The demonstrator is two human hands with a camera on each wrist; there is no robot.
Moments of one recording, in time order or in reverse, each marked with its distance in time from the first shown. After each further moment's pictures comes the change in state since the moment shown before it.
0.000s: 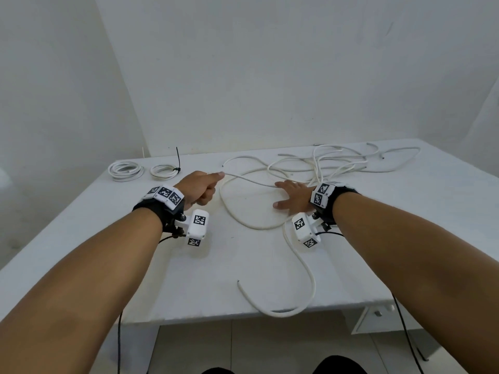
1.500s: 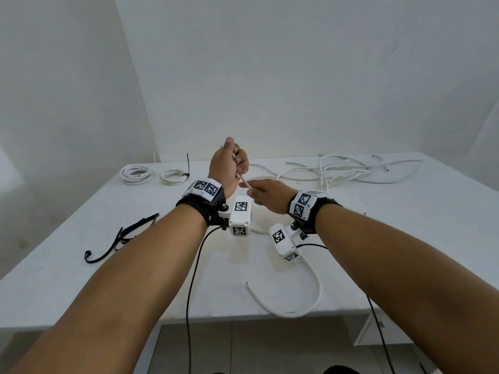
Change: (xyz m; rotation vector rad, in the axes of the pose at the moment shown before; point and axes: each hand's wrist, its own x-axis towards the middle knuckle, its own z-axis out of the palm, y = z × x) left_hand -0.003 0.066 0.050 -0.755 0.209 0.291; right_hand -0.019 -0.093 -0.013 0.419 0.218 -0.357
